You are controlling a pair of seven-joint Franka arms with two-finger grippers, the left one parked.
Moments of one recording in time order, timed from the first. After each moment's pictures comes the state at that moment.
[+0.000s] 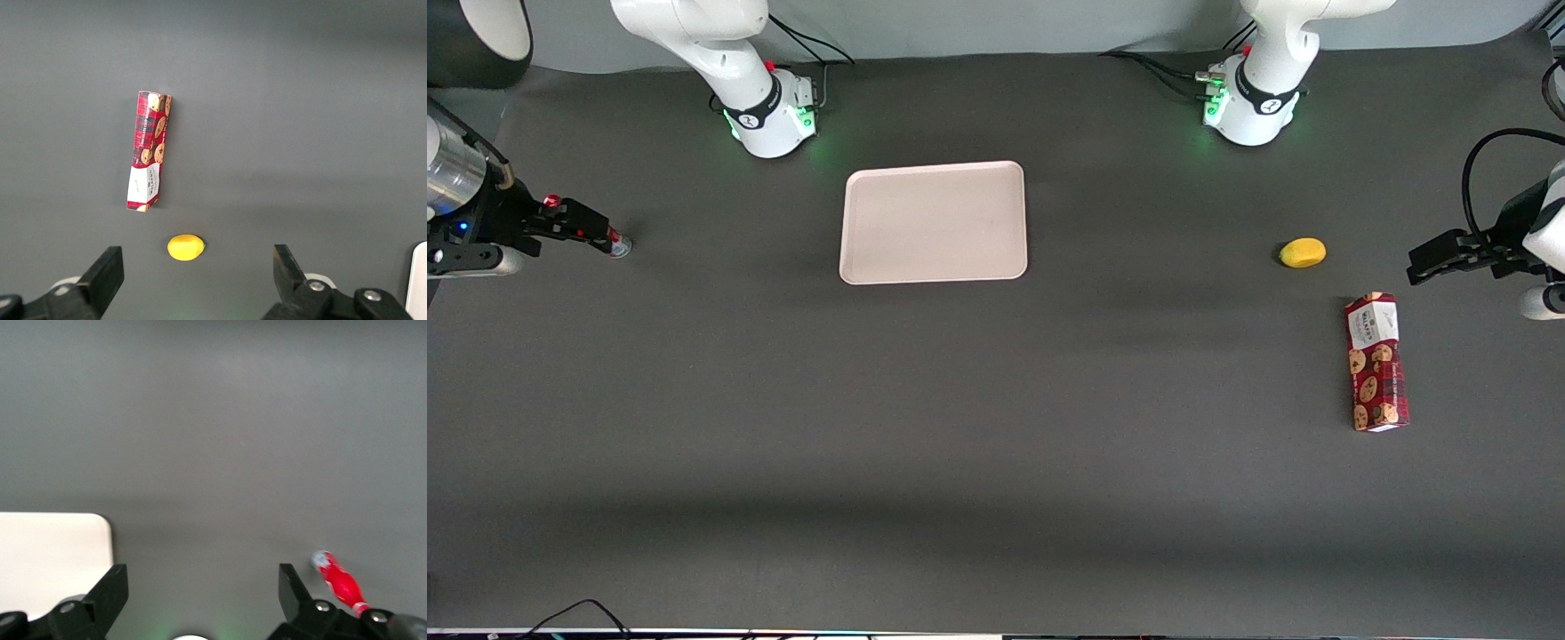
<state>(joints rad) -0.05 -0.12 -0.01 -1.86 -0.08 1.63 -0.09</state>
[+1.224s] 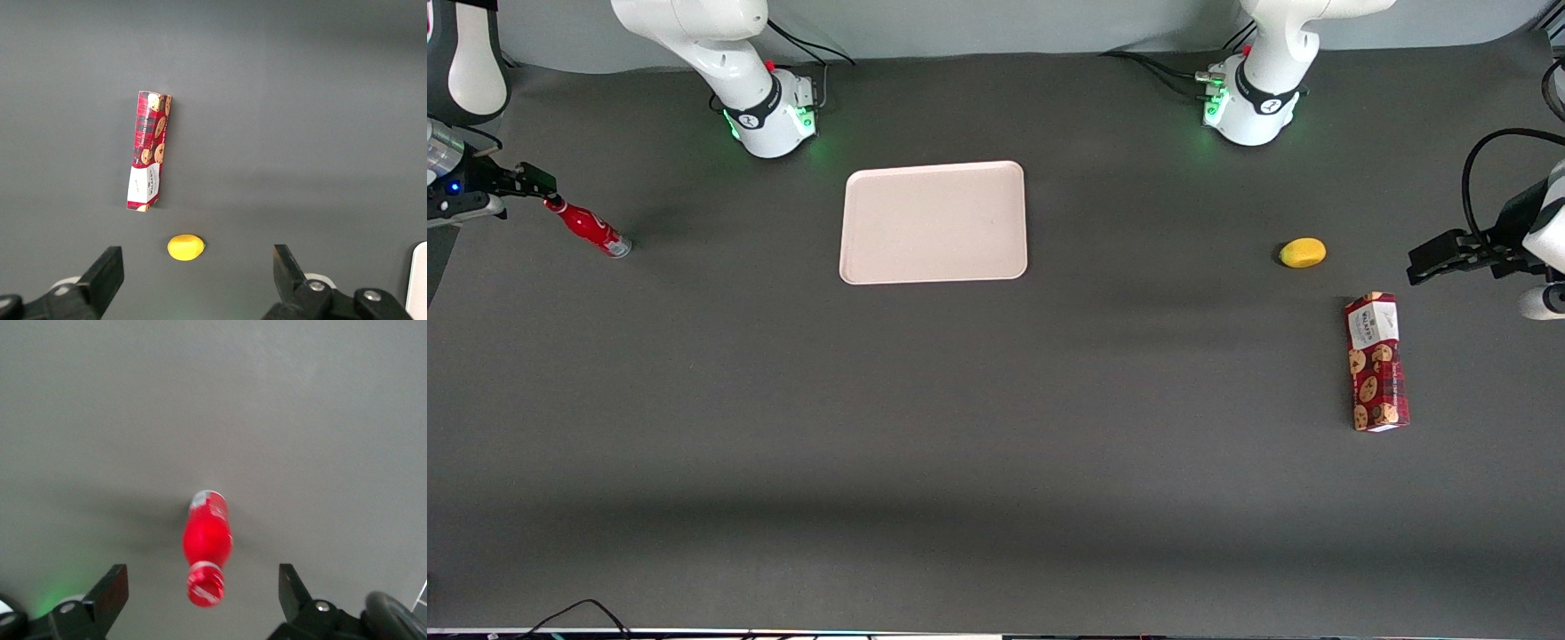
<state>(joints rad) -0.07 -0.35 -0.66 -2.50 -0.39 2.16 -0.71</state>
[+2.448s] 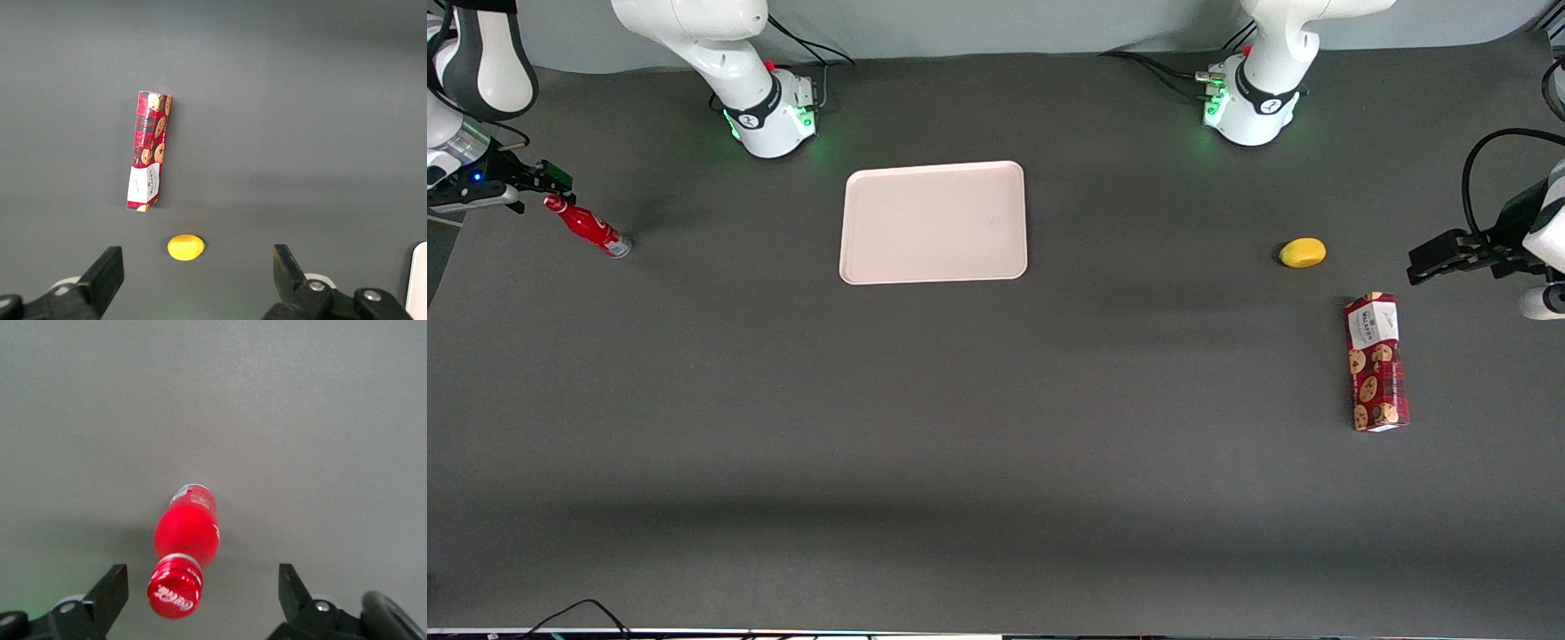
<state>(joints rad) -0.08 -0.32 -0.80 -2.63 -0.42 2.40 -0.72</state>
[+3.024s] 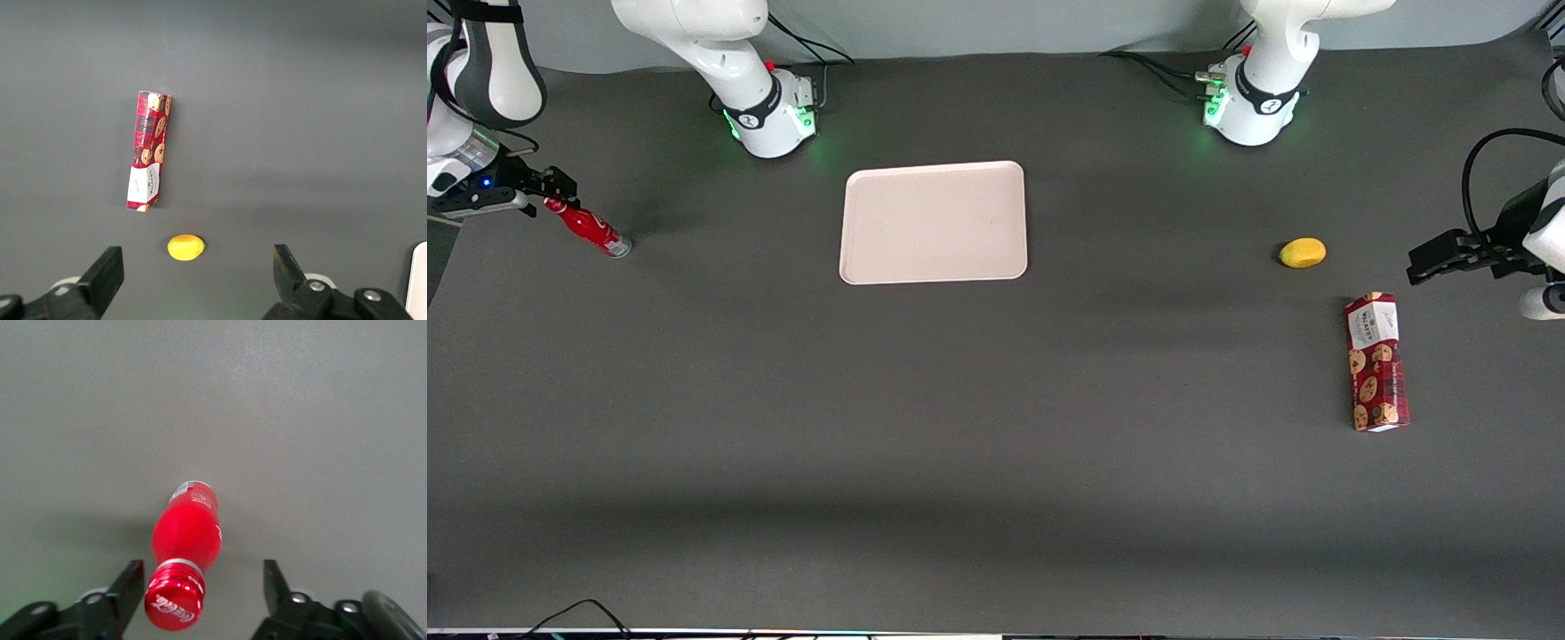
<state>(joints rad) -0.07 -0.30 -0.80 -2.63 -0.42 2.41 -0.72</state>
